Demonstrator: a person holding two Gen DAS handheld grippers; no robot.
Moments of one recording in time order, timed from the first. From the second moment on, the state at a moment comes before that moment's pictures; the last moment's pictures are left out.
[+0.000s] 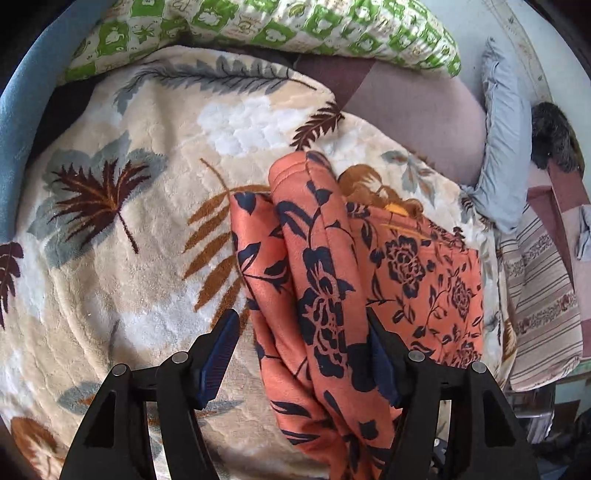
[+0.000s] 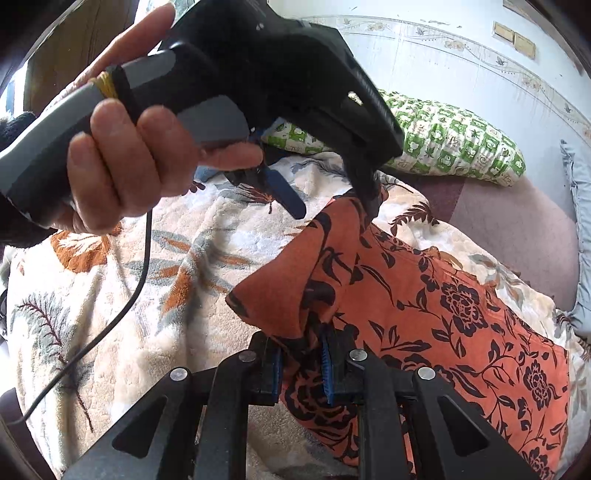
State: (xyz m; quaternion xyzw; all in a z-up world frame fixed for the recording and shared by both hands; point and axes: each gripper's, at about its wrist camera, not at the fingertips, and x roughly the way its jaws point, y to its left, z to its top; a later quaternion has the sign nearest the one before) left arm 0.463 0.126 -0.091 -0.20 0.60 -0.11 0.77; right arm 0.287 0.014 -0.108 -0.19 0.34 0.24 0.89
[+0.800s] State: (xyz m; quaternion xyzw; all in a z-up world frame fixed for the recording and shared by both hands) left arm 0.504 -0.069 -0.061 -0.25 0.57 -0.22 0.75; right arm 0.277 -0.154 -0.044 -0.01 0.32 0.19 0.93
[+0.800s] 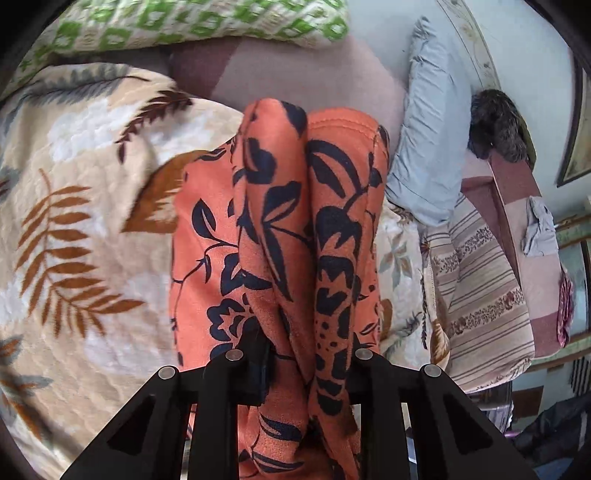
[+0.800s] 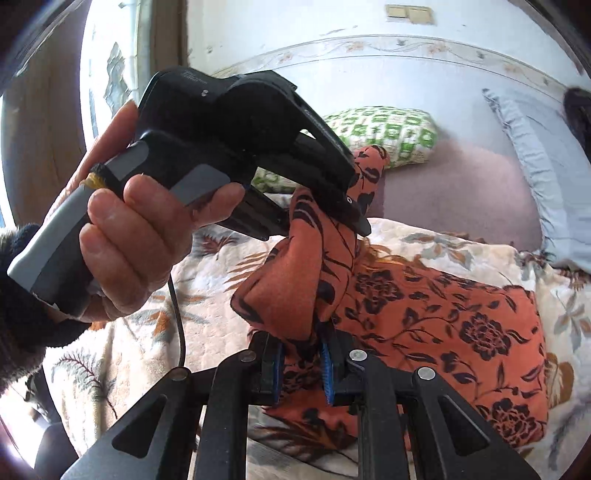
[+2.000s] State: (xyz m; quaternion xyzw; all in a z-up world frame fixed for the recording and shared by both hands) left arm 0.466 -0.073 -0.153 -0.33 0.58 -0.09 0.74; right arm 0.411 -0.336 -0.105 0.28 0.45 0.15 0.83
